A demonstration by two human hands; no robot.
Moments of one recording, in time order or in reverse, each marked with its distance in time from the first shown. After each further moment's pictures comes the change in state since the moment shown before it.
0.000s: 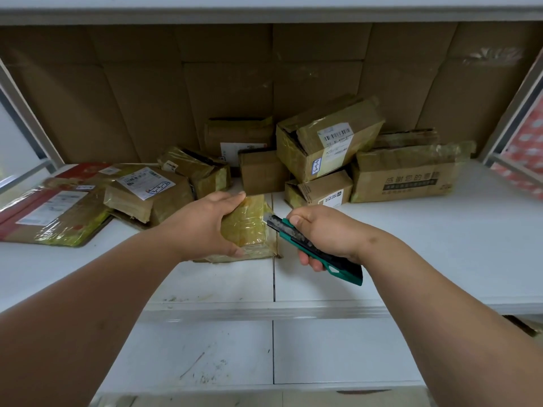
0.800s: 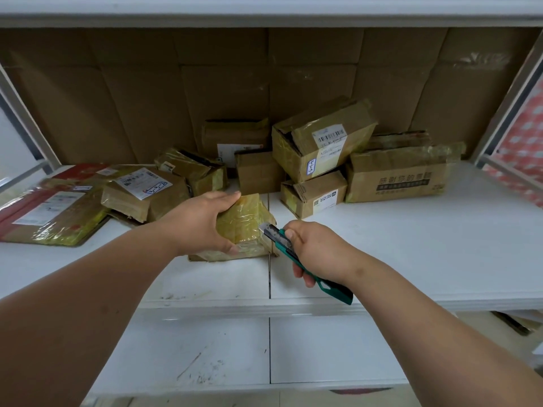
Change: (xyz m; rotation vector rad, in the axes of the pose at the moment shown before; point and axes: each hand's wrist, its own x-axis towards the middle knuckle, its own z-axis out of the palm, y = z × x) left_hand 0.001 -0.001 -0.003 0.020 0.001 0.011; right_hand -0.014 0.015 0.024 -0.187 0.106 -0.039
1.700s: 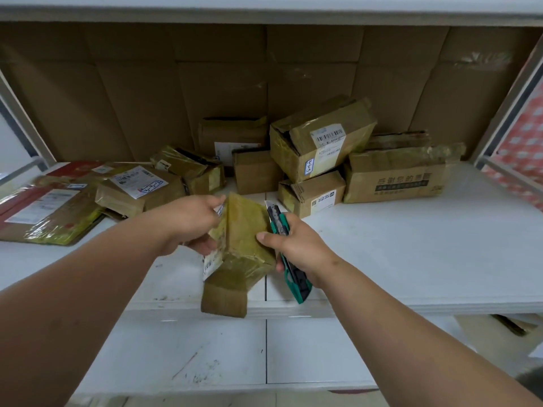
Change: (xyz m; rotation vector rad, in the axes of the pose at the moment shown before) left_hand -0.004 0.030 -0.019 -0.643 -0.103 -0.492; right_hand 0.031 0.005 0.023 0.559 0.106 0.059
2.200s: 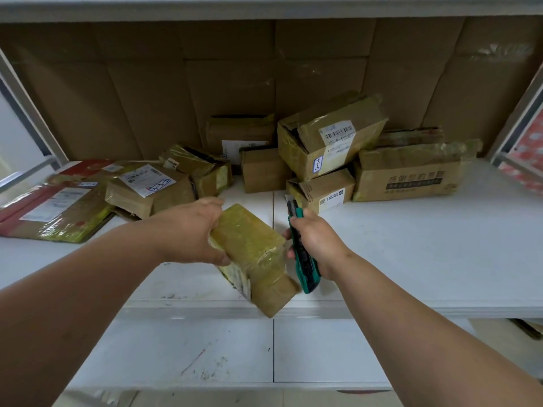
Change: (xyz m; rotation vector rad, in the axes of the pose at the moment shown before) left_hand 0.004 -0.029 -0.014 0.919 -0.012 0.337; right_hand 0.020 0.005 -0.010 0.119 0.083 0.101
